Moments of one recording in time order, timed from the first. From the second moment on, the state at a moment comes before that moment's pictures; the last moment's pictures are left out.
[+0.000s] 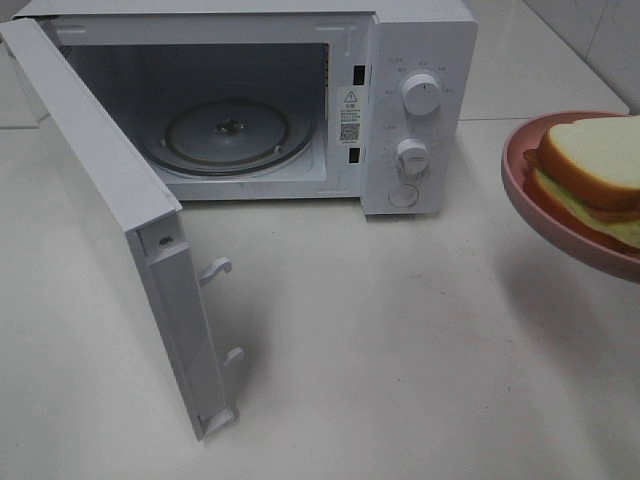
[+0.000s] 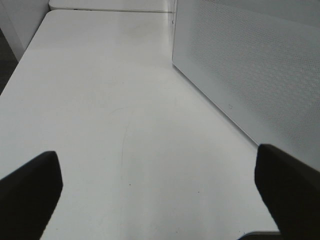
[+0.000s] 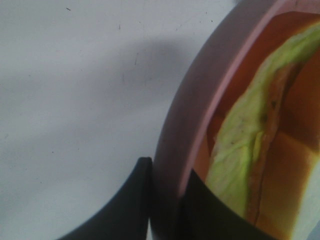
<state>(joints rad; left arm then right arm) 0.05 0.00 -0.52 -0.06 1.09 0.03 0.57 0.83 -0.49 -0.58 0.77 -0.66</state>
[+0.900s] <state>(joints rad) 0.05 0.00 -0.52 -0.06 1.09 0.03 0.57 0.99 -0.49 -0.80 0.94 0.03</state>
